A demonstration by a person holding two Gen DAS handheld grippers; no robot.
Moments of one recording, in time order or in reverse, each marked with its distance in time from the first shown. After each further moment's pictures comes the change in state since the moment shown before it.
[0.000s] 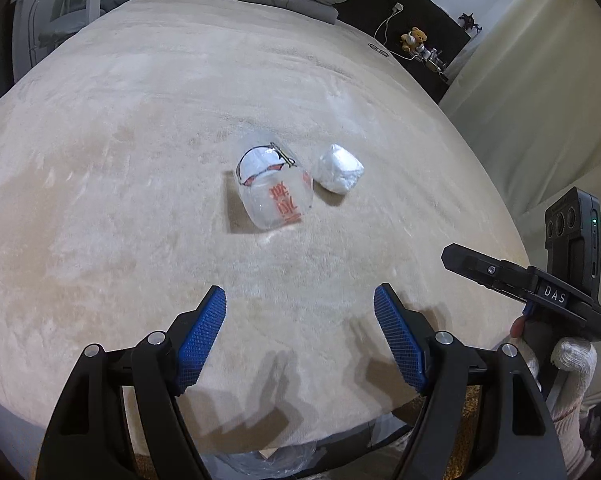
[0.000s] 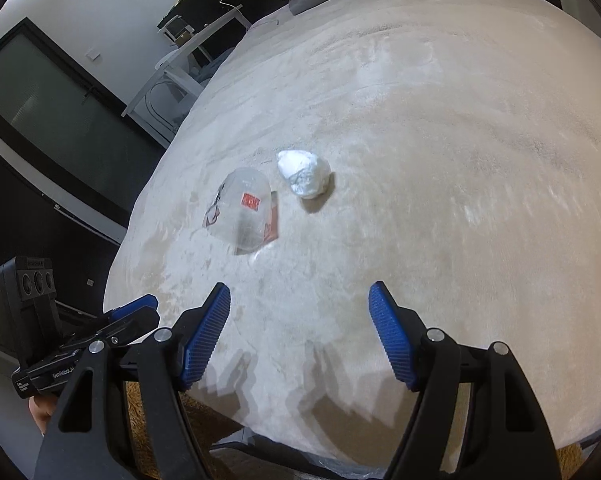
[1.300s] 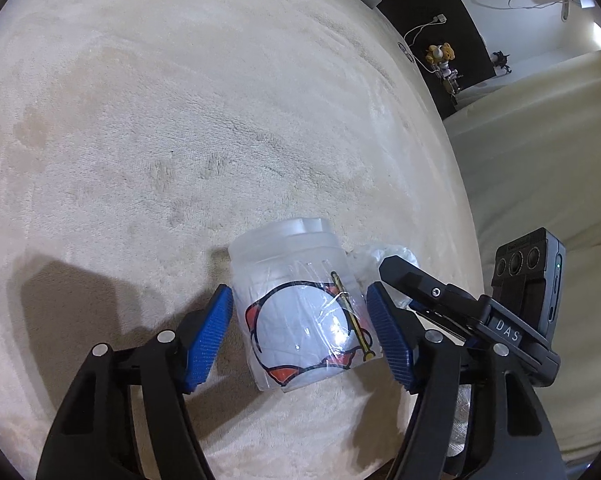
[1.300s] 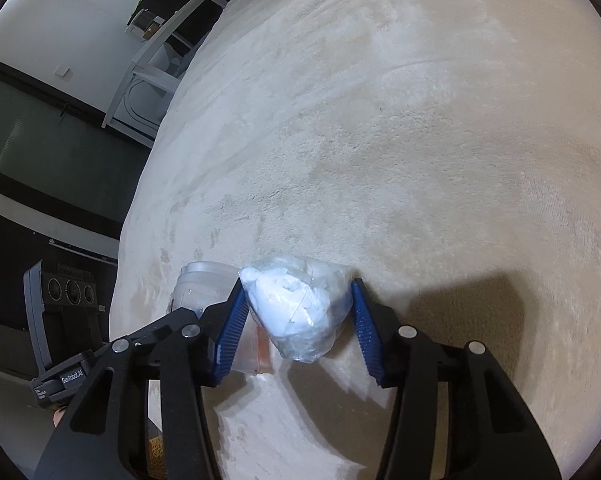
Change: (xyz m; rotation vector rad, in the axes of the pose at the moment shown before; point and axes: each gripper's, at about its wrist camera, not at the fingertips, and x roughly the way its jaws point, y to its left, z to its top) left arm 0.113 0.073 0.092 -0.267 0.141 -0.212; right arm 0.127 -0.018 0.098 0.111 0.119 0.056
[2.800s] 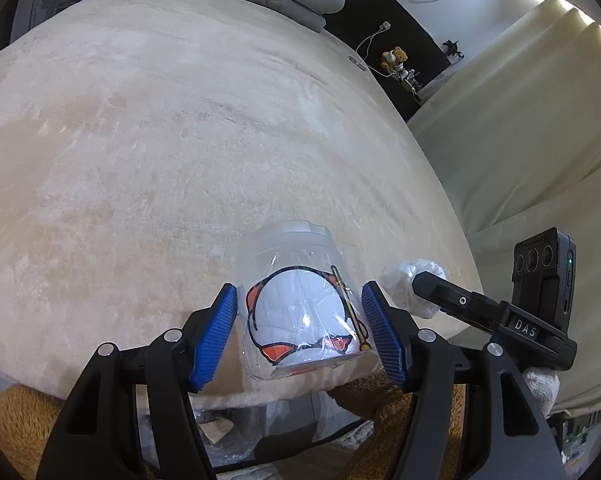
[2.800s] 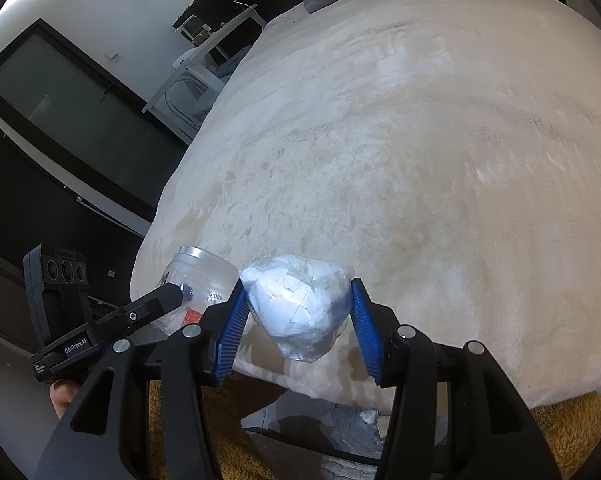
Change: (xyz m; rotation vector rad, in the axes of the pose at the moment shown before) left arm -0.109 -0.061 -0.170 0.197 -0.143 0.020; right arm -0.142 0.042 -0.169 -0.121 -0.102 0.002
